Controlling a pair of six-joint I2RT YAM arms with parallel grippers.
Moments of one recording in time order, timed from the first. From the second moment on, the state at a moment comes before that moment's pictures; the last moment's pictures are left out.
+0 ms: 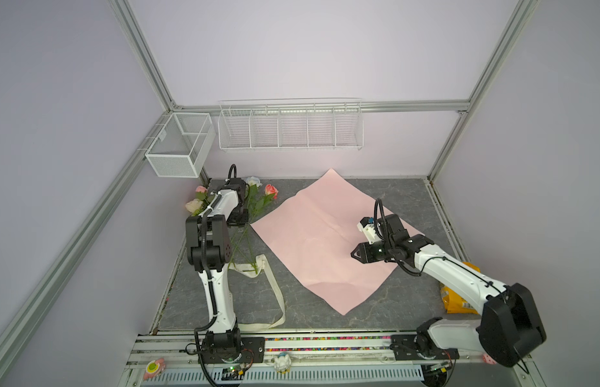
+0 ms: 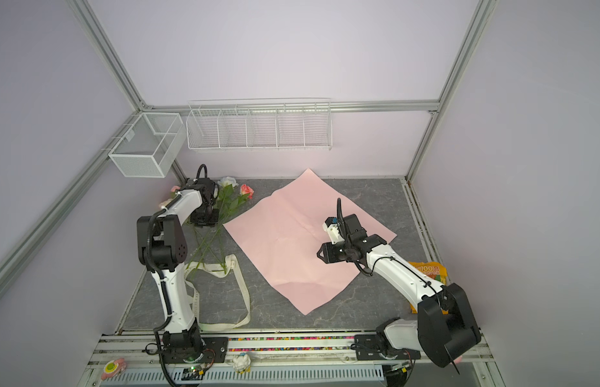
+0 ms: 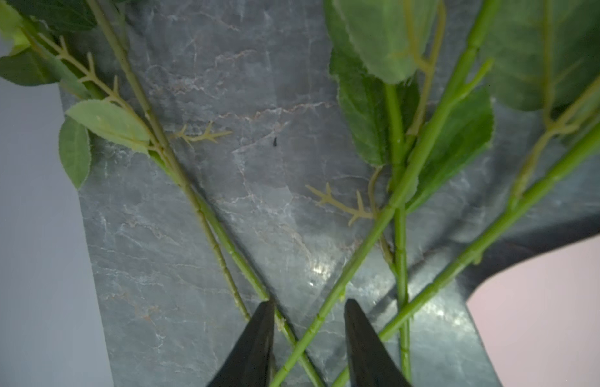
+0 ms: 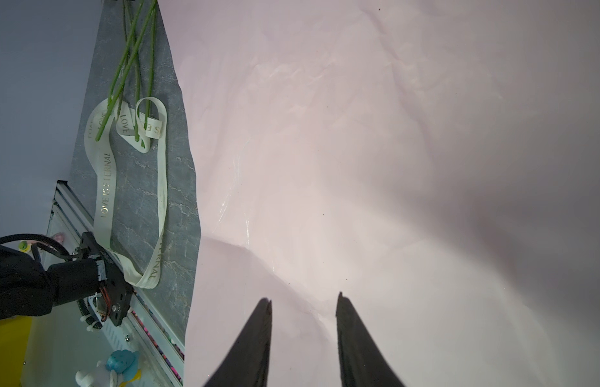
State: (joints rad) left arm -0.03 2.19 1.76 -0.99 -0.28 -0.07; right arm 0.46 1.32 0.86 -0.52 -0.40 0.28
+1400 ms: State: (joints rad) left arm -0.15 1.80 1.60 -1.02 -0.30 -0.02; right arm 0.49 1.29 0.84 -0.50 -0.25 0.32
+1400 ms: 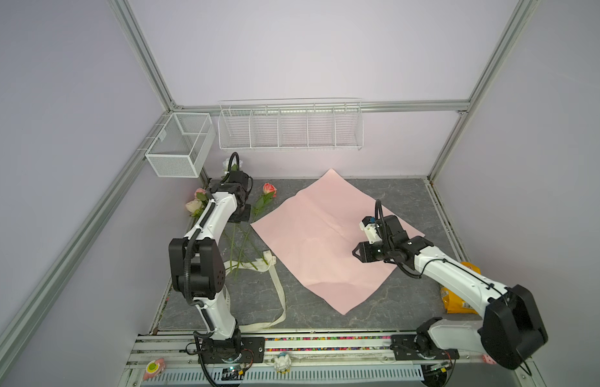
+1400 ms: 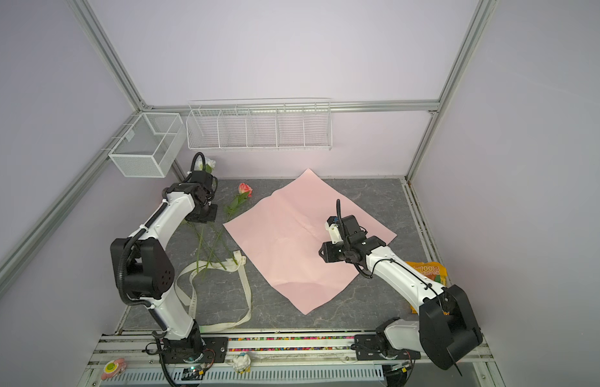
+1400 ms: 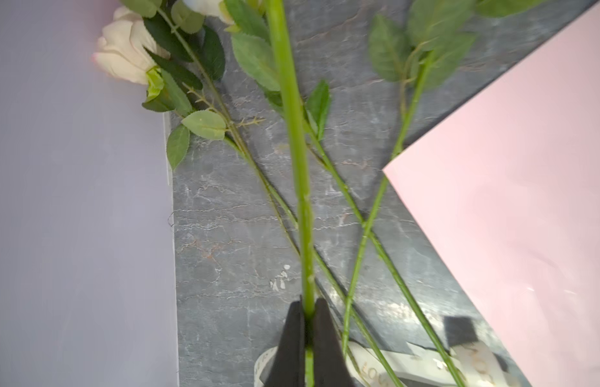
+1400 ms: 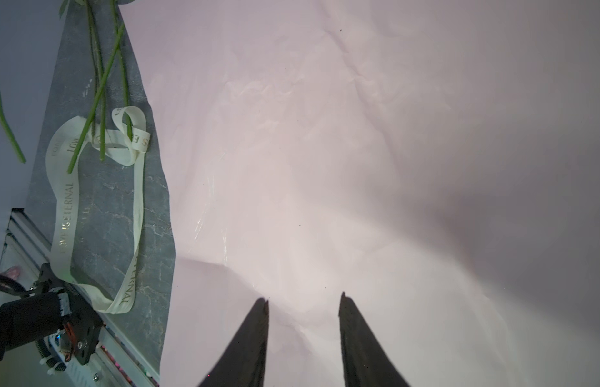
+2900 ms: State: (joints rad) left arm -0.73 2.47 2.22 -0.76 0.42 -0.70; right arm 0.28 1.03 0.65 -0.55 -0.08 0.52
